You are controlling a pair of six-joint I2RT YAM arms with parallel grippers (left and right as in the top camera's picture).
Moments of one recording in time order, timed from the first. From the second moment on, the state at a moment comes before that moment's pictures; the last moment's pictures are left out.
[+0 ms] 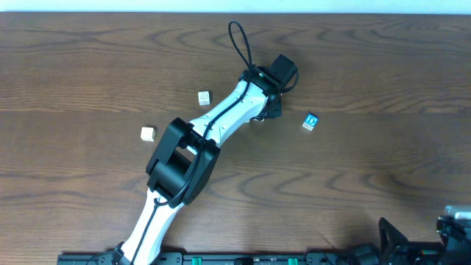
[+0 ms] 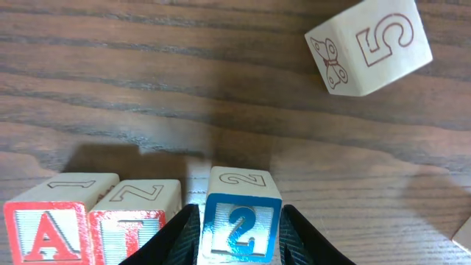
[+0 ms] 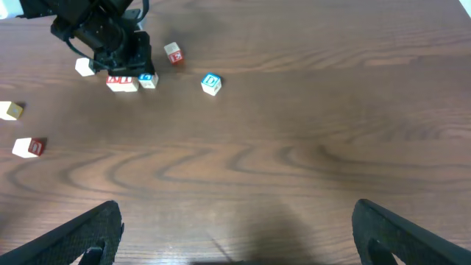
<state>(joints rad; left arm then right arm) -0.68 2.31 1.89 -0.89 -0.11 -0.67 0.27 0.51 1.44 -1.62 0.17 0.26</state>
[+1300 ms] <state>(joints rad) -0.68 2.31 1.90 -0.81 -0.19 -0.66 0.27 0.51 1.44 -1.62 0.17 0.26</state>
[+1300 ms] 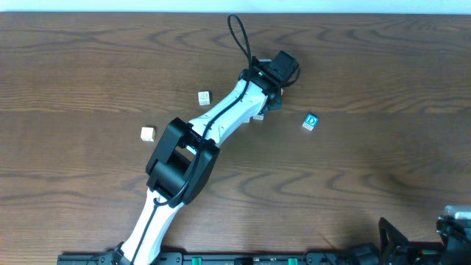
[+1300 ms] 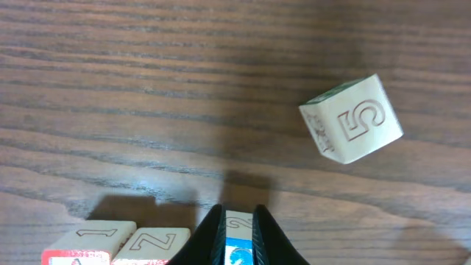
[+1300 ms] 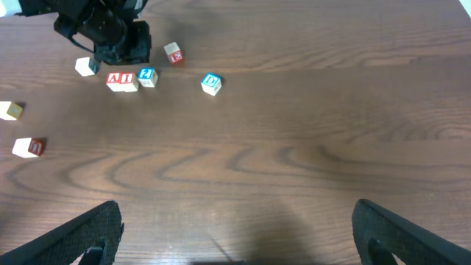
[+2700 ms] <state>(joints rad) -0.74 2.34 1.92 -0.81 -0.14 -0.64 0.27 0.51 1.44 -1.62 0.17 0.26</state>
